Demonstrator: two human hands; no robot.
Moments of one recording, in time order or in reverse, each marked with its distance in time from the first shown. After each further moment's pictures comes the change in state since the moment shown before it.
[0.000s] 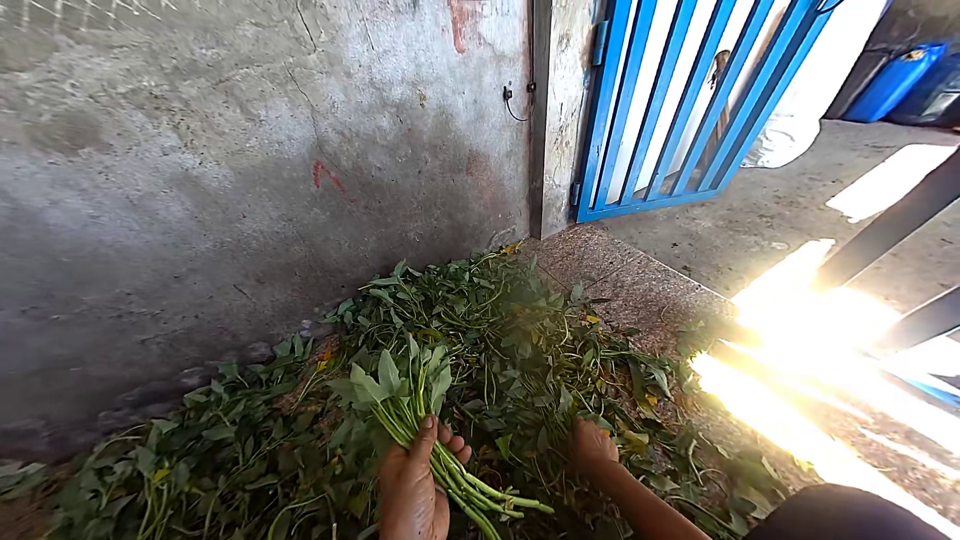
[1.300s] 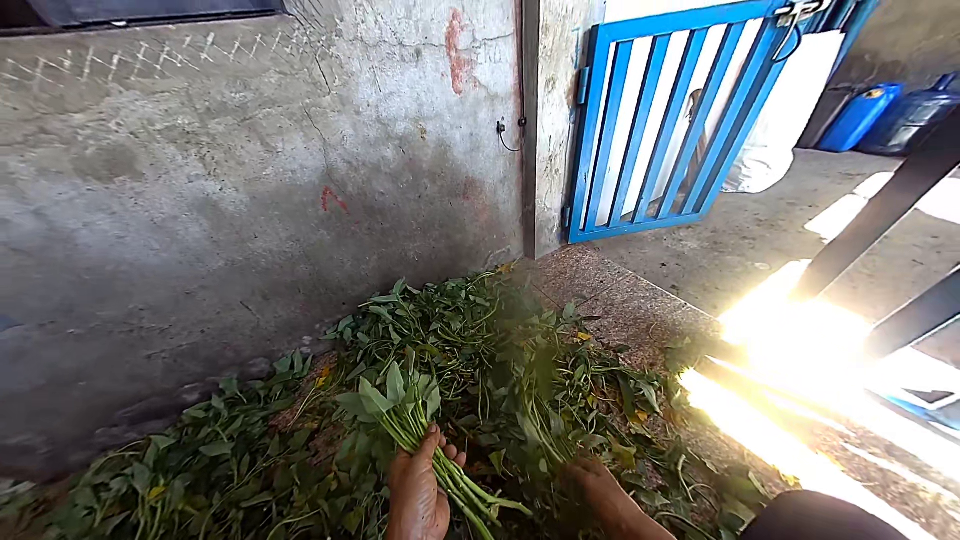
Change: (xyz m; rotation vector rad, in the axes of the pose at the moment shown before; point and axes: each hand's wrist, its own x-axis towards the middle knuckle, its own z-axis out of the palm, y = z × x) left_hand 0.000 -0.011 0.005 0.013 0.042 -0.059; right_hand -0.099 0.029 -0.013 1.155 -0.154 -0.229
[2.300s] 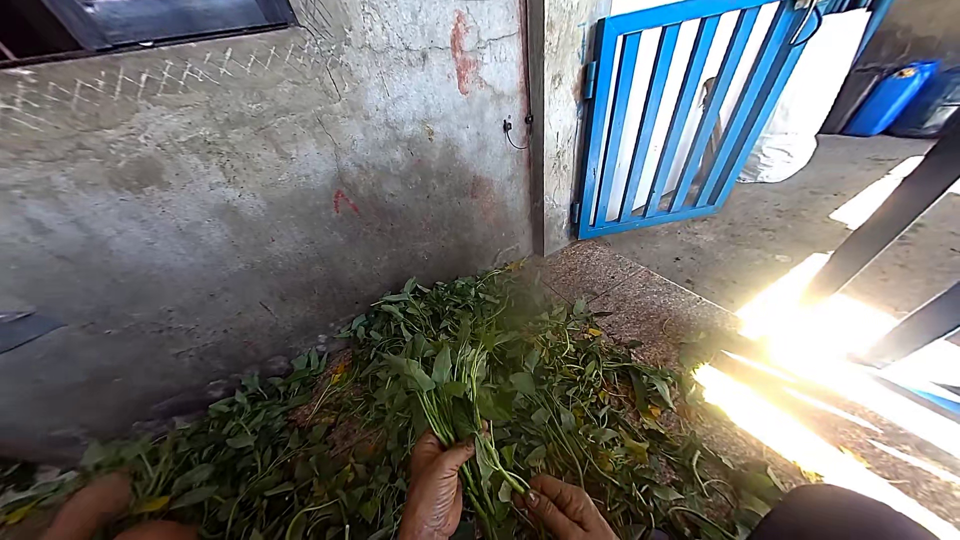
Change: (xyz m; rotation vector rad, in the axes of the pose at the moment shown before) left_hand -0.001 -0.003 -0.013 0.068 -0.383 0.158; right_hand -0.066 -0.023 0.057 -0.066 -0.388 -0.592
